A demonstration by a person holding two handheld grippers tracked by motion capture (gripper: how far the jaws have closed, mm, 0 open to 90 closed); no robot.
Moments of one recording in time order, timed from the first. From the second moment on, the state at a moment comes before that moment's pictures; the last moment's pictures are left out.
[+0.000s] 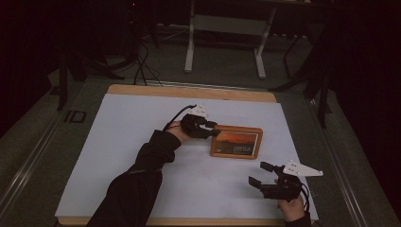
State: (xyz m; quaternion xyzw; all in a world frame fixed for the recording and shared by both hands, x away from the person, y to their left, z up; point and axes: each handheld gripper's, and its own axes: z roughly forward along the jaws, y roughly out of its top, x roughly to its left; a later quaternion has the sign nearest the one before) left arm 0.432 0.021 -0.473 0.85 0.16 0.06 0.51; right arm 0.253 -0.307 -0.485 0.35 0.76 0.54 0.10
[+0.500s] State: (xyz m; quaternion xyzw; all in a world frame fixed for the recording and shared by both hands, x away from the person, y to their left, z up) left arm 0.407 0.043 -0.471 0.82 0.19 0.08 0.53; right arm 0.252 -0.305 -0.488 0.34 0.76 0.54 0.13
